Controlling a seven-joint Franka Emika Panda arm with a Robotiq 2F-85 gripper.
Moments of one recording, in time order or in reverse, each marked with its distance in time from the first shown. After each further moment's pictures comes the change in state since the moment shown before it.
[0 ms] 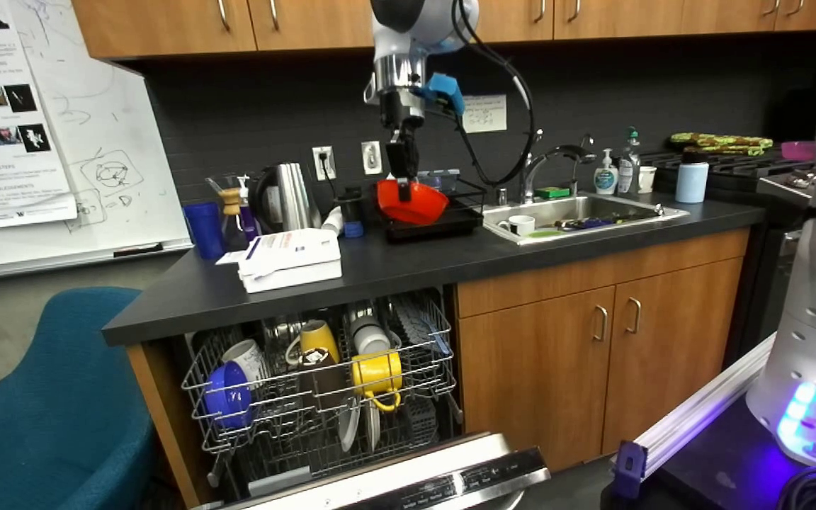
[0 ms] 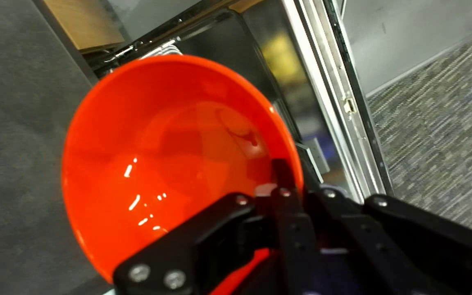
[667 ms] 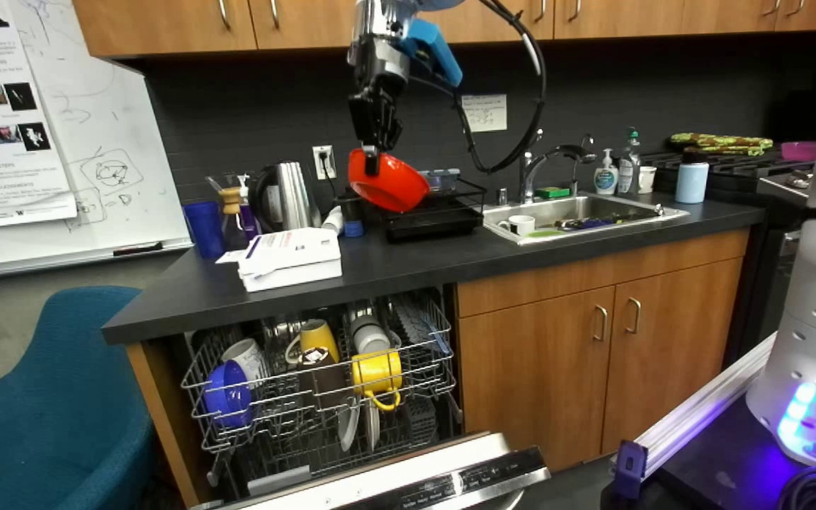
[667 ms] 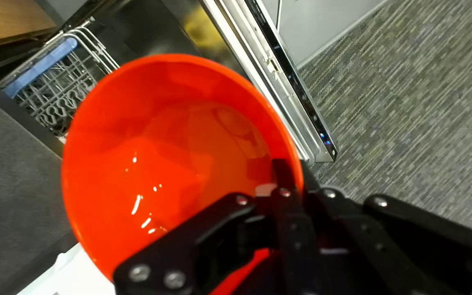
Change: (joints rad) arm 0.094 -0.124 0.015 -0.044 0.169 0.013 0.184
